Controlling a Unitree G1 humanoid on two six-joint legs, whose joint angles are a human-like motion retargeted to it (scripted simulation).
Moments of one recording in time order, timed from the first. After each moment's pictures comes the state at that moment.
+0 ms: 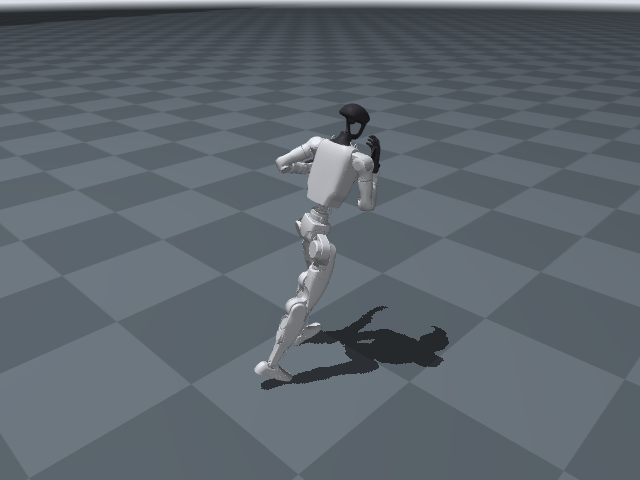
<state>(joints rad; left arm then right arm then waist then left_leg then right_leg) 0.58 0.56 0.21 -0.60 -0.85 -0.32 0.16 -0.38 -0.26 0.44 -0.72 0.60 -0.21 0.06 0.35 -0.12 0.16 -0.31 -0.03 0.34 0.24 -0.39 0.05 0.14 -0.17 0.00 0.08 0.00 0.14</state>
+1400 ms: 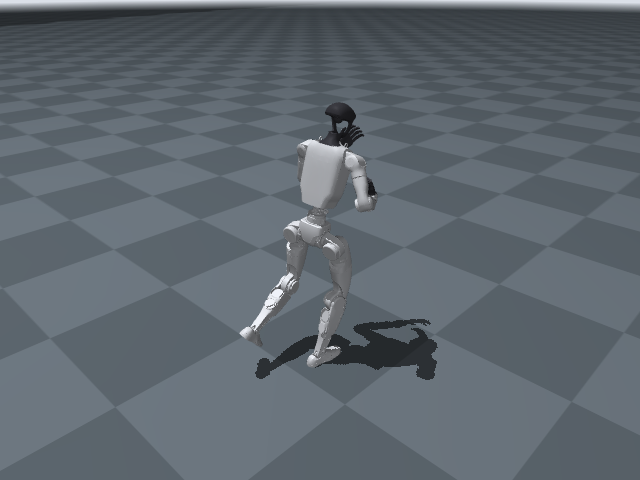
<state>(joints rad) -0.52 0.31 -0.30 -0.52 -0.38 -0.30 0.12 0.02 -0.55 0.36 -0.26 0.34 -0.20 0.15 -0.06 -0.05 0.21 -0.05 0.02 0.04 1.09 -0.32 0.20 -0.17 -0.16 -0.27 0.45 -0.47 0.04</state>
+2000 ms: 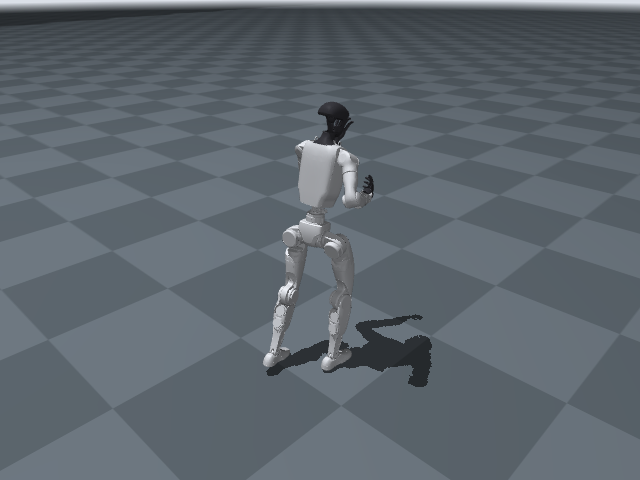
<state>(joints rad) -0.58 0.35 -0.11 -0.56 -0.47 -0.31 0.29 0.29 -0.56 0.29 -0.46 0.55 -0.21 0.14 -0.21 0.01 0.12 0.06 0.01 0.06 0.27 -0.29 0.07 -0.26 -0.11 -0.18 0.39 -0.24 0.07</state>
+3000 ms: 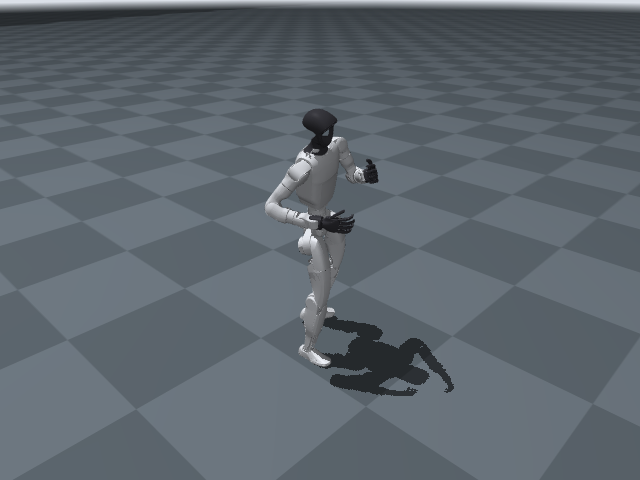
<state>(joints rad) -0.44 0.26 -0.41 -0.40 -0.43 -0.13 -0.01 0.34 -0.71 0.14 -0.43 0.45 -0.17 0.07 -0.23 0.12 0.11 0.00 0.16 0.63 0.37 -0.24 0.04 -0.20 -0.27 -0.24 0.30 -0.27 0.11</state>
